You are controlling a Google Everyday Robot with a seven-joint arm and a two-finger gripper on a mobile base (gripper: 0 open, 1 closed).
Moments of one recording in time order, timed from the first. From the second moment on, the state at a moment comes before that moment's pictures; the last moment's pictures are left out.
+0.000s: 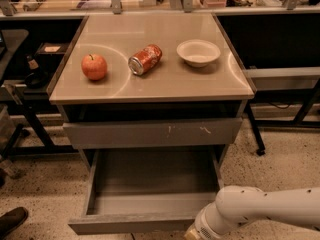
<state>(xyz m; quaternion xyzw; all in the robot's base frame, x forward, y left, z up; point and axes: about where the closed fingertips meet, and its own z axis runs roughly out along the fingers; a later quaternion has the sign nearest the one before) 0.335 -0.101 0.450 -0.40 0.89 0.20 0.07</state>
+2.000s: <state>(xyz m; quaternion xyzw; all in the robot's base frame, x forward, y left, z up) 0.428 -0.099 0.437 -0.44 0.88 0.12 0.11</state>
